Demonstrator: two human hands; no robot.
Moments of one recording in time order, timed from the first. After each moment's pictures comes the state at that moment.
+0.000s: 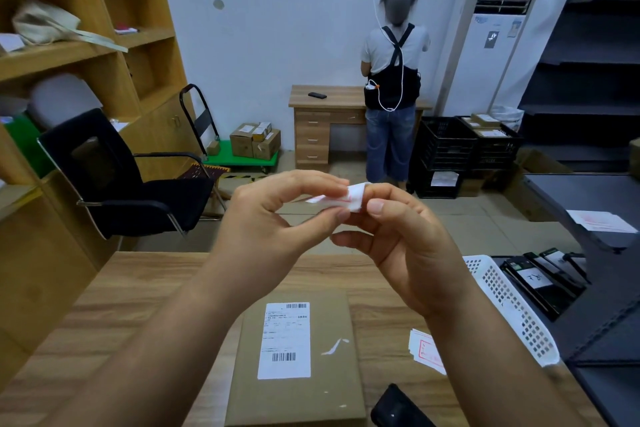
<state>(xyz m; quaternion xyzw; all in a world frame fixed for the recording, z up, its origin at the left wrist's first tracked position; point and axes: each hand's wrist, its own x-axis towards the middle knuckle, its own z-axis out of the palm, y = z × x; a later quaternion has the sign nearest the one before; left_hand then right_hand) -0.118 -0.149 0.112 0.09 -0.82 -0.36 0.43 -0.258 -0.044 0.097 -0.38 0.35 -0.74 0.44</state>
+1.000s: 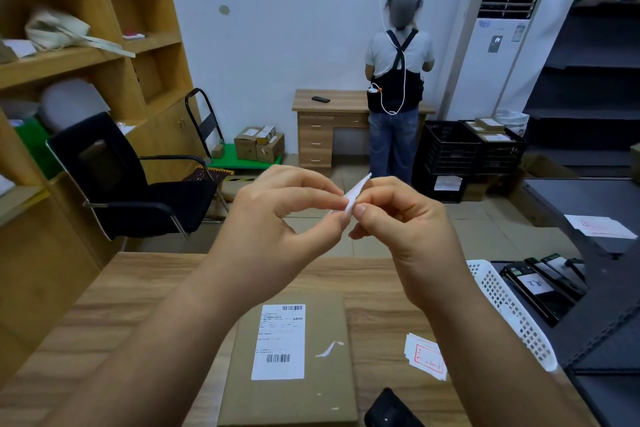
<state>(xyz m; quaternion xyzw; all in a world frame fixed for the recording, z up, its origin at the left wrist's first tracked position) -0.125 -0.131 0.122 0.13 -0.87 -0.23 0.42 -0.268 -0.031 0.102 -0.47 0.50 -0.70 0.20</state>
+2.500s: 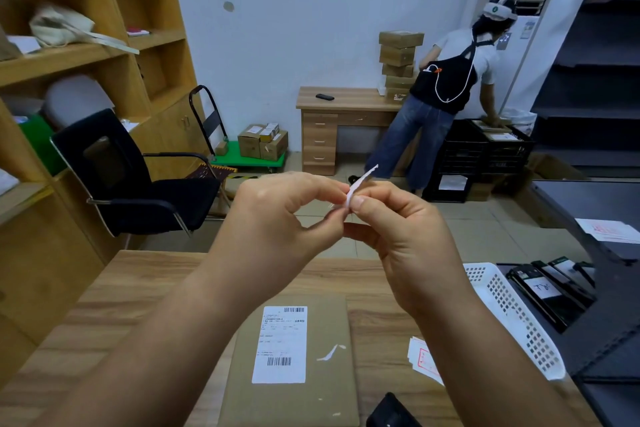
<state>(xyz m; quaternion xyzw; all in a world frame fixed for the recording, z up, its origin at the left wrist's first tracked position) -0.134 -0.136 0.125 0.10 -0.87 -0.18 0.45 -0.264 -0.047 0.101 -0.38 0.45 -0.75 0.31</state>
